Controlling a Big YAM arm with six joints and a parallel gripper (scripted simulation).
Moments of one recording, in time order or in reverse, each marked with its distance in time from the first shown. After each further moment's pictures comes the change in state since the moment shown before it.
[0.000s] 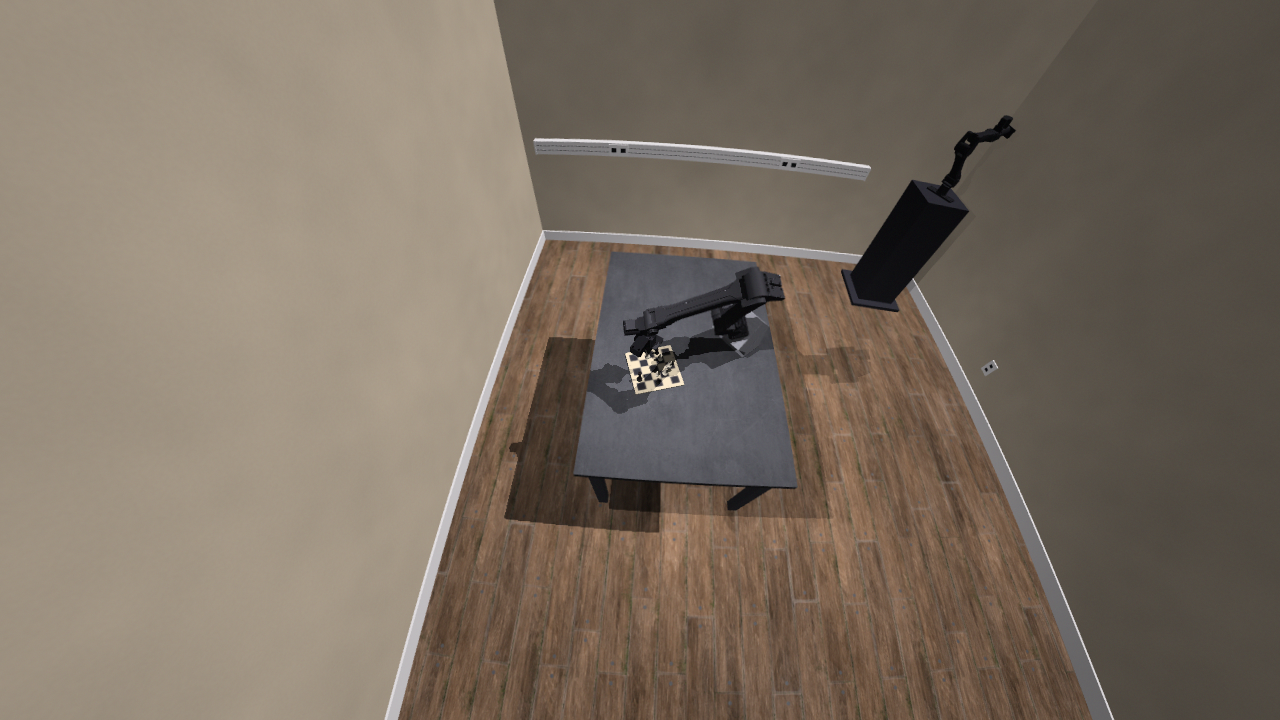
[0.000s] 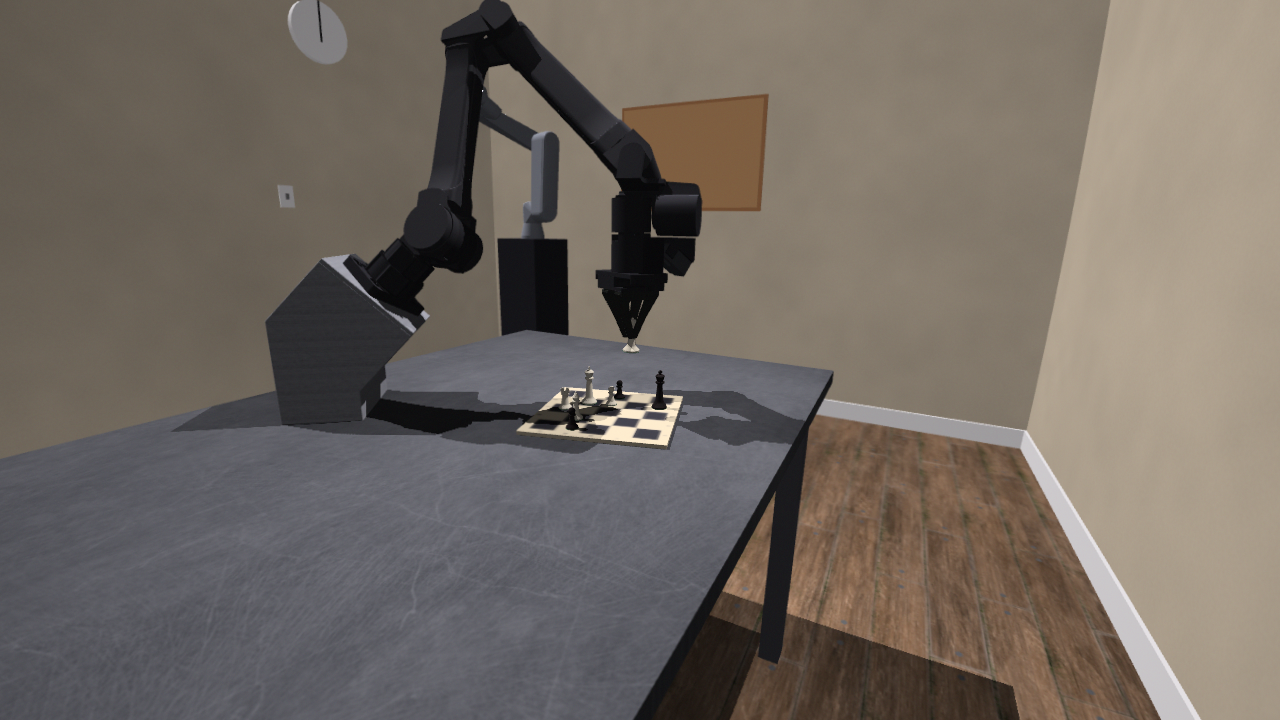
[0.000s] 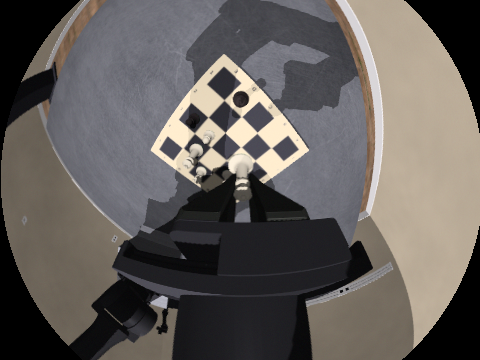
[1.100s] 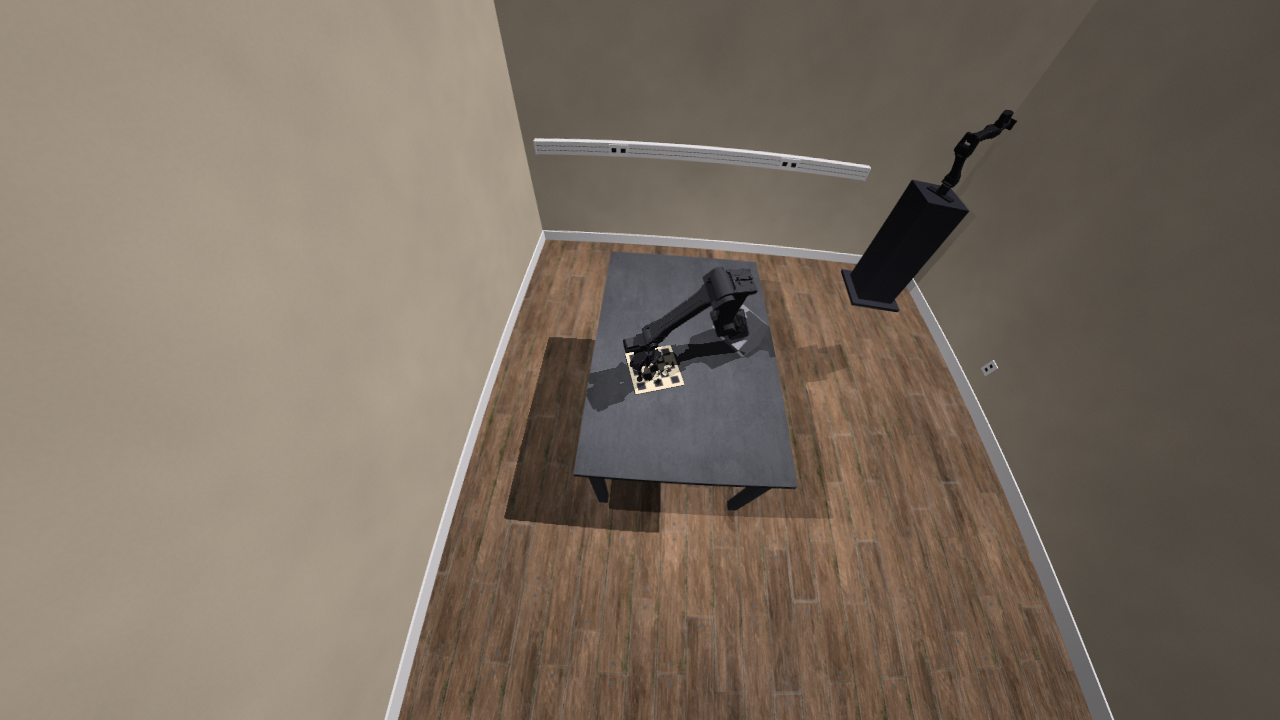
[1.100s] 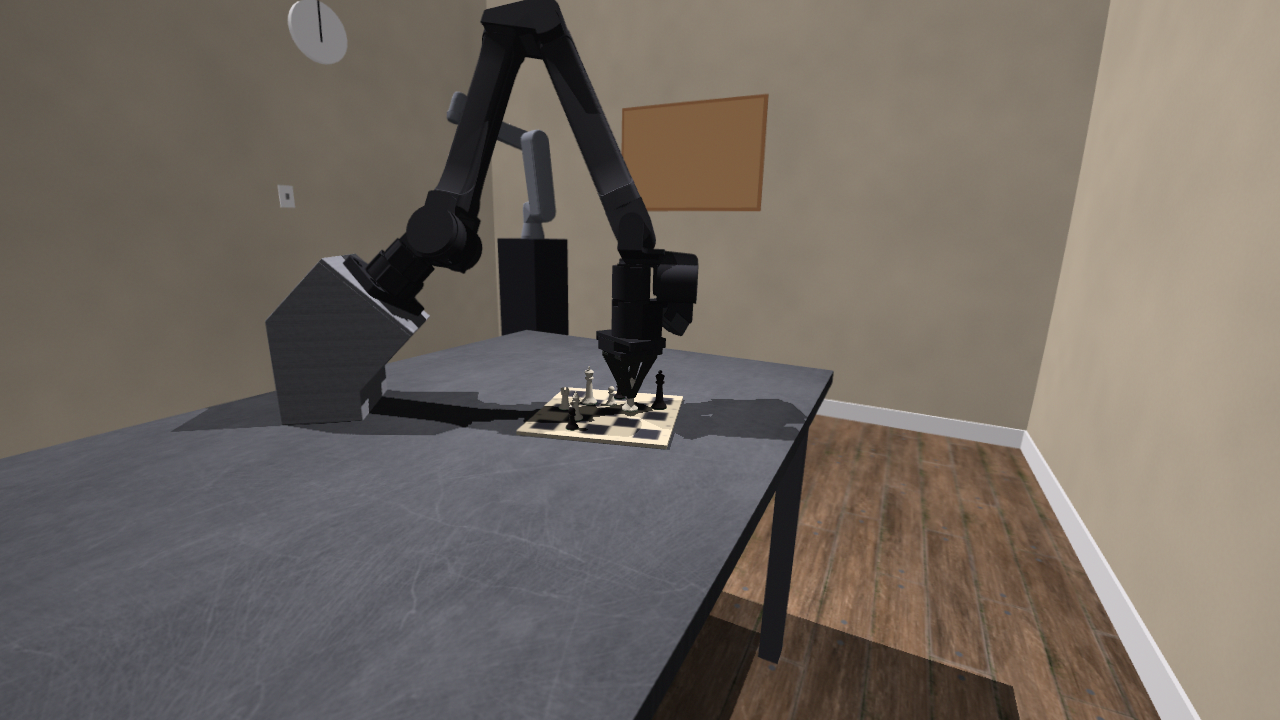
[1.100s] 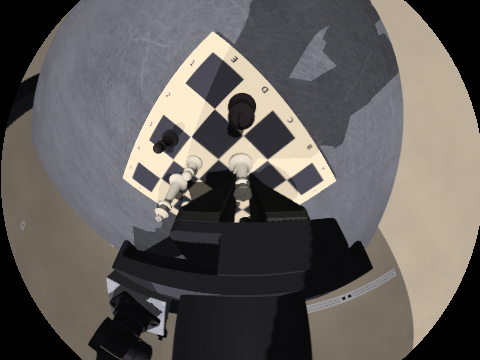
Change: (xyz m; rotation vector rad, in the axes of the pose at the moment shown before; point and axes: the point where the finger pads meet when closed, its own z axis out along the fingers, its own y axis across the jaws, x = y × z) arm -0.001 0.002 0.095 -0.005 0.006 0.003
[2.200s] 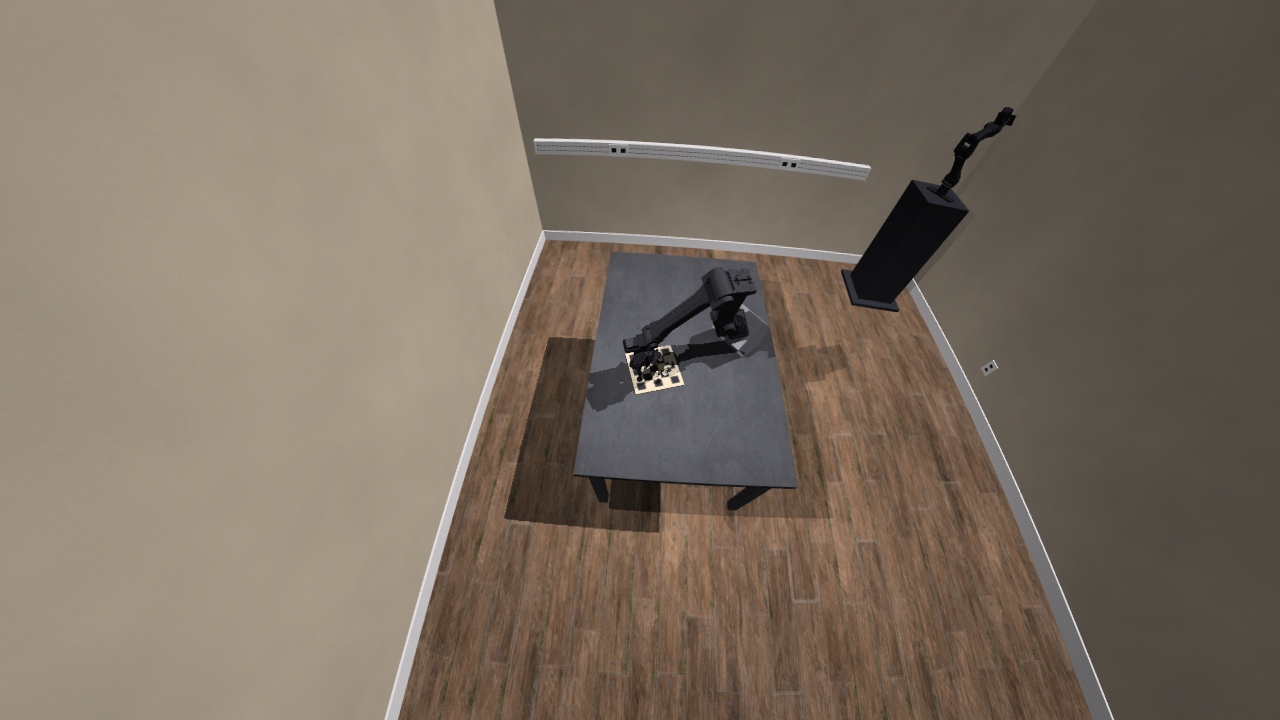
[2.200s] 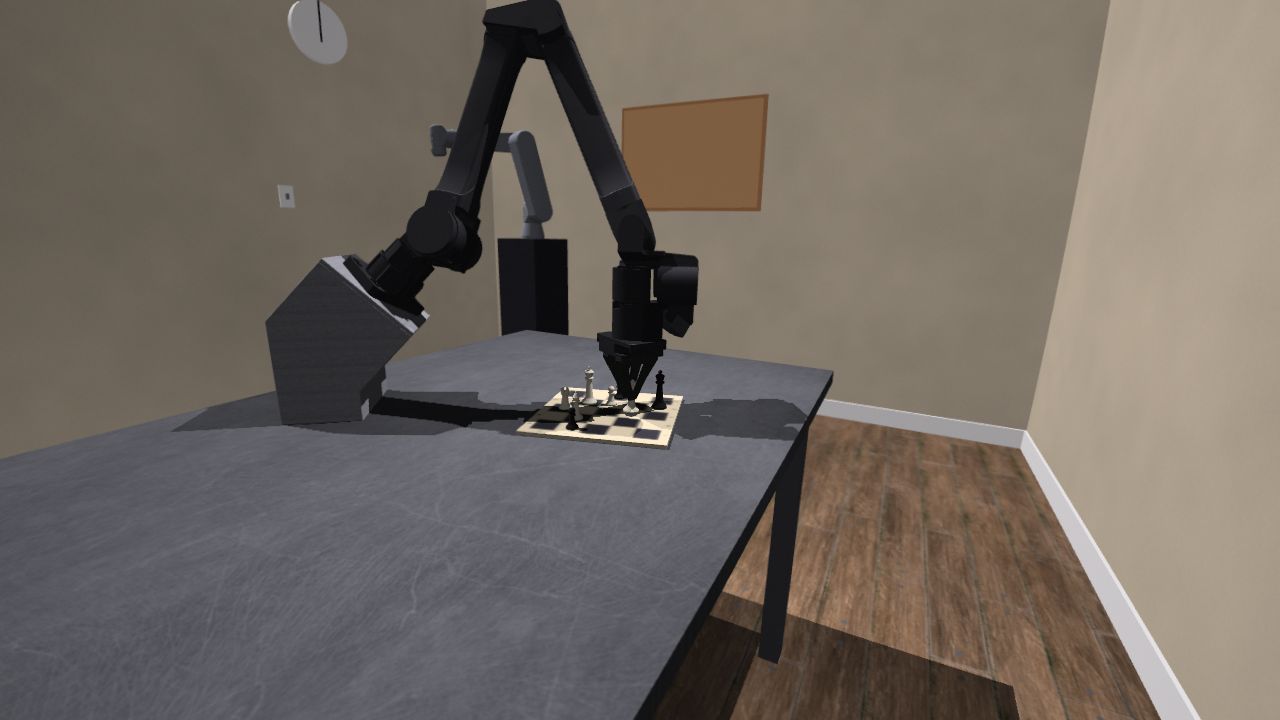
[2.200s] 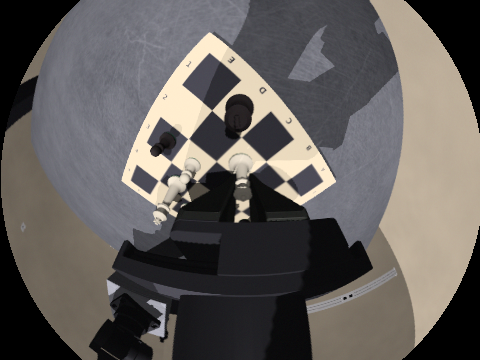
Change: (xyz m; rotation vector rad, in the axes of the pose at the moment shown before) arm -0.001 -0.002 0.003 0.004 -0.004 0.007
